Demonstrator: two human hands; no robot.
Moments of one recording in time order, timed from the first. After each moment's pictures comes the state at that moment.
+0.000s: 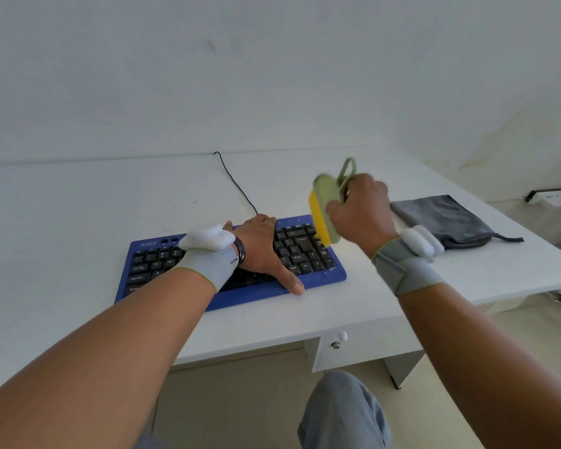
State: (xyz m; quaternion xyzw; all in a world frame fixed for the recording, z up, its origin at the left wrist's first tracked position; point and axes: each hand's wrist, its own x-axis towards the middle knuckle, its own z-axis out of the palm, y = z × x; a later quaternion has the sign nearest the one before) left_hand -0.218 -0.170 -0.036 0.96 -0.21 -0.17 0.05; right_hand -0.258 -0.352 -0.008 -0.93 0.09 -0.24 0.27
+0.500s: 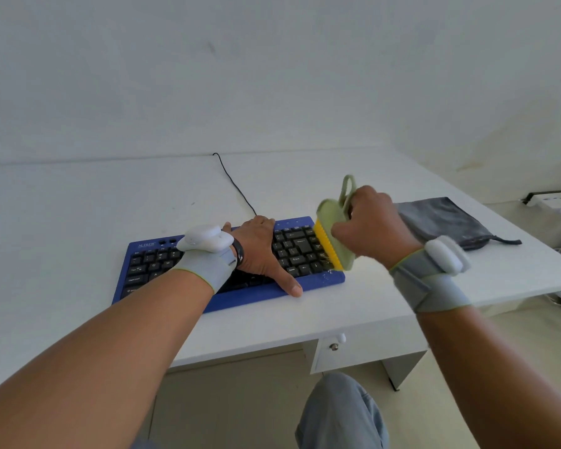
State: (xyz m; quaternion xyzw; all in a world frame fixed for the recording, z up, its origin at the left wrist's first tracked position) left_hand -0.216 -0.170 -0.038 0.96 -0.20 -0.17 0.05; right_hand -0.280 -0.358 -0.003 -0.95 0.07 -0.16 0.25
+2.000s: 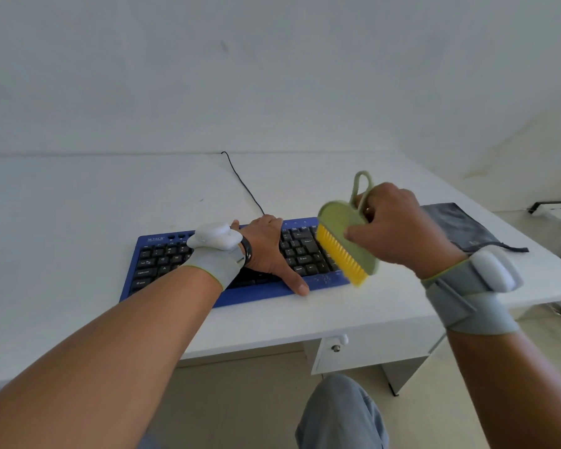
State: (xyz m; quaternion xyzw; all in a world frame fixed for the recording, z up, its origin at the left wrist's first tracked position) left_hand -0.216 -0.168 -0.040 0.96 -0.21 -0.16 0.05; right_hand -0.300 -0.366 0.012 -0.96 -0.01 -0.19 0.21
